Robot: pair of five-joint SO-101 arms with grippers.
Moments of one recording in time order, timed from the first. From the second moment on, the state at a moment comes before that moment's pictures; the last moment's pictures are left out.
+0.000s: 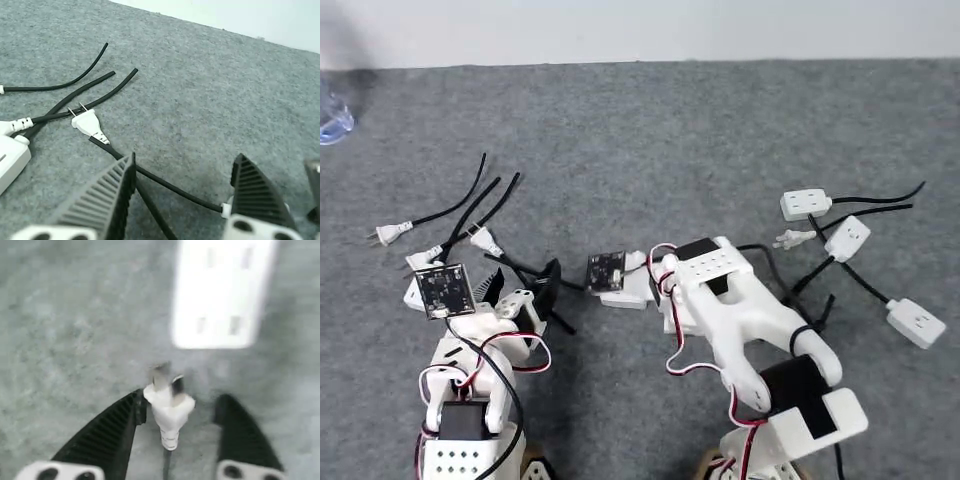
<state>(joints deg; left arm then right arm) -3.7 -96.6 97.5 41.8 19.0 -23.6 1.8 36.6 53.3 61.6</state>
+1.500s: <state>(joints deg) 1.0 -96.6 97.5 39.3 20.1 -26.2 -21.5 35.0 64.2 47.7</state>
